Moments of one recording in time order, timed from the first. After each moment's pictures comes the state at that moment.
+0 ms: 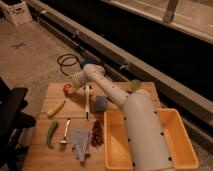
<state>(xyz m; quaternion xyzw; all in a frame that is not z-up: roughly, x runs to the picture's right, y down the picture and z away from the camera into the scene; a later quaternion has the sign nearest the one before) -0.243 -0.021 0.977 -0.12 -0.42 -0.08 0.90</state>
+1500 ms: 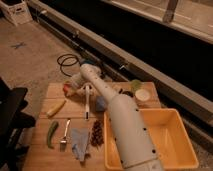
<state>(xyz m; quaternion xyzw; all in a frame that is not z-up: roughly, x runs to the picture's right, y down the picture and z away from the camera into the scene) -0.252 0.004 1.001 -0.17 -0.42 -0.10 0.88</state>
